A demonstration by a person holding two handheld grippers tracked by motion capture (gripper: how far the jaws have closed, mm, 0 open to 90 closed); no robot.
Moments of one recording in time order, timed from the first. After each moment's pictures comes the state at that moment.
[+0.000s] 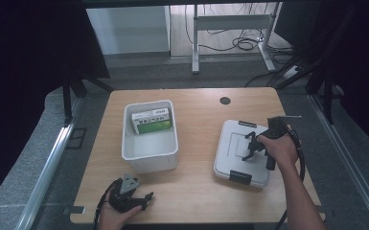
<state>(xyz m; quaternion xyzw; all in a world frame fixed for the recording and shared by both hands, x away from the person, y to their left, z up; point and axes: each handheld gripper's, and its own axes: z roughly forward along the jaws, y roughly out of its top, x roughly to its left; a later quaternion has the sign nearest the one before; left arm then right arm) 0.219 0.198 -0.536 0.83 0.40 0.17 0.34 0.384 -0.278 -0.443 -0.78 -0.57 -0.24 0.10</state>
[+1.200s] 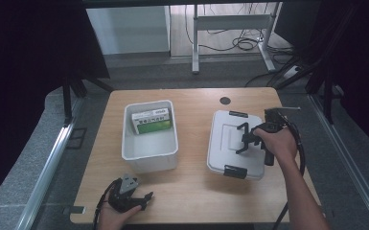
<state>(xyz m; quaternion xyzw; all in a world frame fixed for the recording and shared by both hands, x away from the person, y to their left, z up) 0.219 0.199 -0.536 0.83 0.41 0.17 0.33 0.379 -0.258 -0.402 -0.74 -0.59 -0.29 0.11</state>
